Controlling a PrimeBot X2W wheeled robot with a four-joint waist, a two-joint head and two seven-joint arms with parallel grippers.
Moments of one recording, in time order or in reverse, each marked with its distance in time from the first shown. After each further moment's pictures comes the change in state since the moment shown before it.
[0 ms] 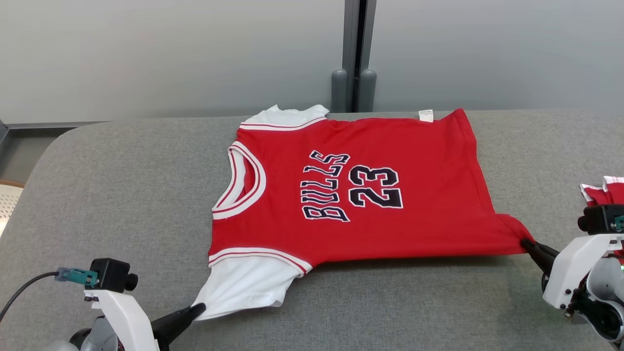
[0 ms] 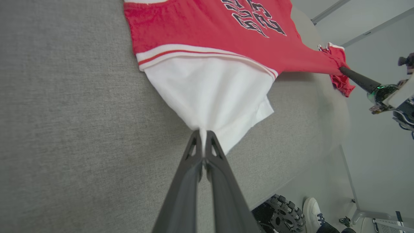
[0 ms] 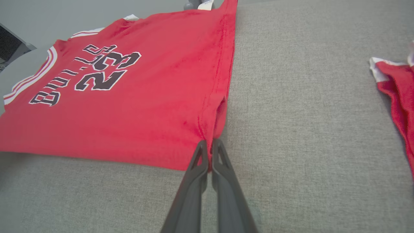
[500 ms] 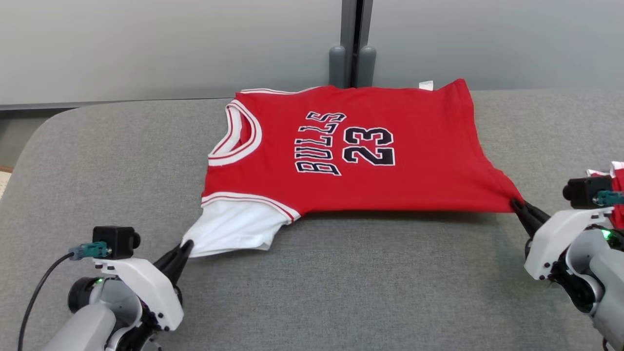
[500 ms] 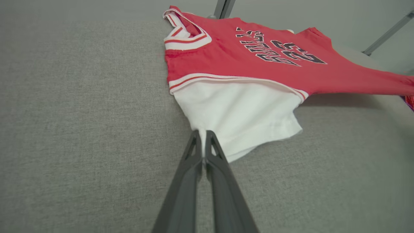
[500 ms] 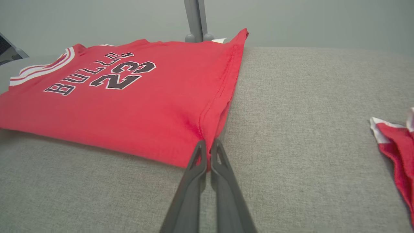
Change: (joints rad) left arm -0.144 -0.263 0.143 0.383 0.465 0.000 -0.319; right arm -0.095 0.127 -0.076 0.129 -0.214 0.000 -0.113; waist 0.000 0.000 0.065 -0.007
